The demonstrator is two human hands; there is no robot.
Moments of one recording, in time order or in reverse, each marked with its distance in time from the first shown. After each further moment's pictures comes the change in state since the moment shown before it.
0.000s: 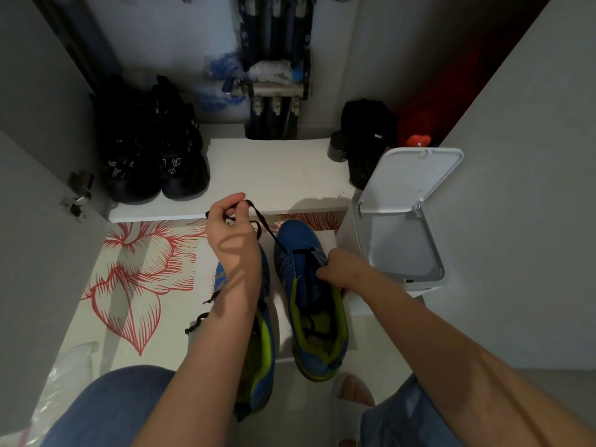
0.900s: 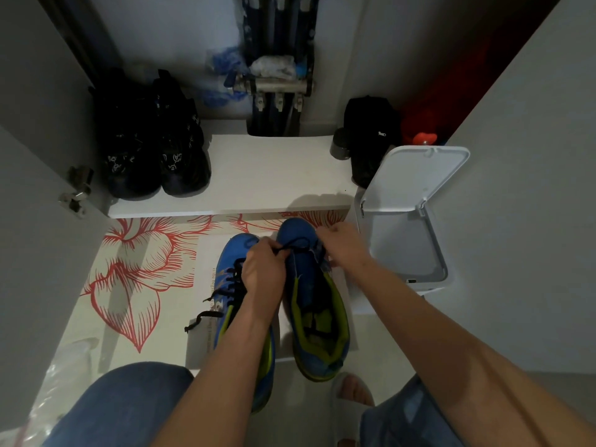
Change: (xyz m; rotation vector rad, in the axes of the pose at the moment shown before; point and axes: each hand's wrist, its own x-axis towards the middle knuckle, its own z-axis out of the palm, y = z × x) left_hand -0.020 -0.049 0.004 0.897 -0.445 -0.110; right_hand 0.013 -0.010 -0.005 0.436 0.337 -0.147
